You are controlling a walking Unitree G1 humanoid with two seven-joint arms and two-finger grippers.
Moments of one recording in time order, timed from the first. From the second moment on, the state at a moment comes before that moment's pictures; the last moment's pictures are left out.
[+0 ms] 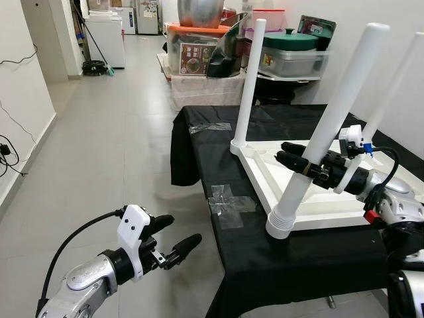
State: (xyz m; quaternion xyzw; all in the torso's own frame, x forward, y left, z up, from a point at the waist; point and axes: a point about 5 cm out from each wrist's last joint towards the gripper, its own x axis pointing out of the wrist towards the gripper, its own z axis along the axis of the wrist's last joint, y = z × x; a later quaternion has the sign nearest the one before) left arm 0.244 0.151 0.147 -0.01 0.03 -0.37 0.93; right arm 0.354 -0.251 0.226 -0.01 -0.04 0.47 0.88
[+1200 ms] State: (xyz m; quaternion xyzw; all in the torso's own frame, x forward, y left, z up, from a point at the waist) left arm 0.245 0.151 0.146 -0.01 0.03 -0.38 0.93; right arm 0.319 -0.177 0.228 0.01 -0.04 0.63 0.77
